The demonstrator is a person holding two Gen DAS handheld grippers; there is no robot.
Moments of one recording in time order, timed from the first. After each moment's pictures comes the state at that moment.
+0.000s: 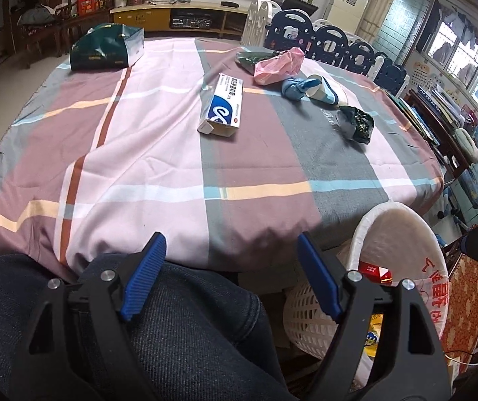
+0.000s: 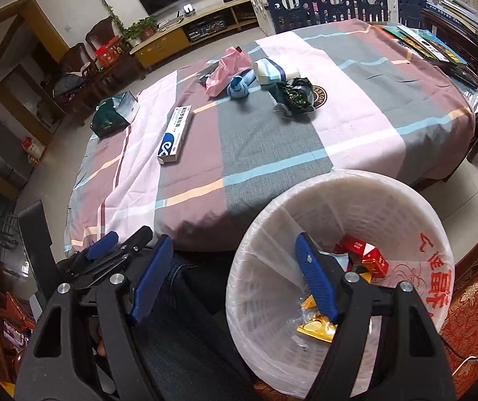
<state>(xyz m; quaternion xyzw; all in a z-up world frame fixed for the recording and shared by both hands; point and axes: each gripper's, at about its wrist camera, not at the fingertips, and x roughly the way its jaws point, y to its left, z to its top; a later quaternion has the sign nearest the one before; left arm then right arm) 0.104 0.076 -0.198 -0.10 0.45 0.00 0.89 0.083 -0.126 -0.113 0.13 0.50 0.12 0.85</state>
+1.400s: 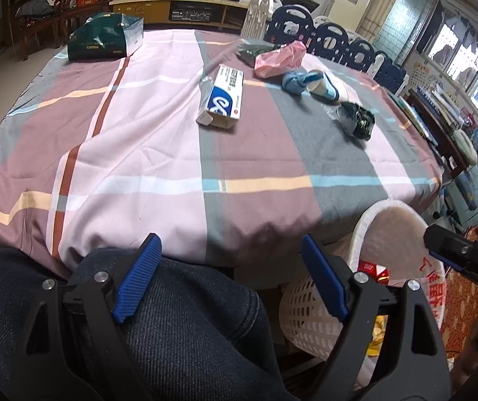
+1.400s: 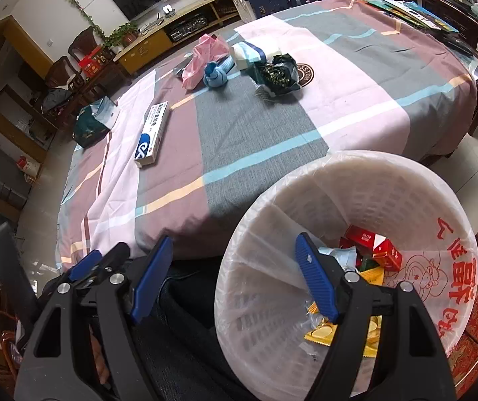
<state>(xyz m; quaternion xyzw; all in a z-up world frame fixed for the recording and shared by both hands) 0.105 0.080 -0.202 -0.12 0.46 -0.01 0.88 0.102 -0.138 -0.154 0.17 0.51 0.09 0.84</state>
